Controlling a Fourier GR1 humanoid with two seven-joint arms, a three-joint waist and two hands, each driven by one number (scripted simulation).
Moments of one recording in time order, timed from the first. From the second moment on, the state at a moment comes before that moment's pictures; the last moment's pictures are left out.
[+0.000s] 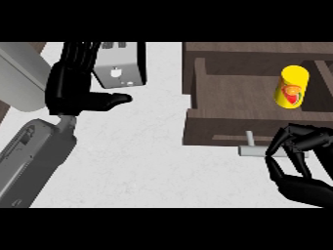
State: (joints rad) left arm -0.58 0.42 -0.37 -1.32 0.82 0.38 -0.31; right arm -0.04 -0.27 -0.02 -2.01 0.06 0.38 0.10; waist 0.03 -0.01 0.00
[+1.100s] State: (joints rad) left arm -0.16 0.57 -0.16 -1.50 0.85 0.08 -0.35; right arm -0.29 -0.25 0.23 -1.31 0.78 0.11 -0.22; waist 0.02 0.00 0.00
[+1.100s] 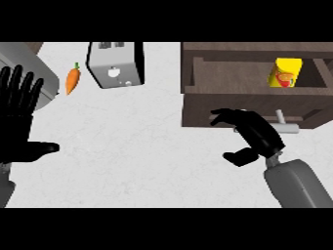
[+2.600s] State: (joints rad) left arm -0.13 0.51 -0.05 -1.41 0.77 -0.13 -0.36; right arm -0.93 -0.31 -0.03 -0.24 0.79 0.10 -0.68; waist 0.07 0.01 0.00
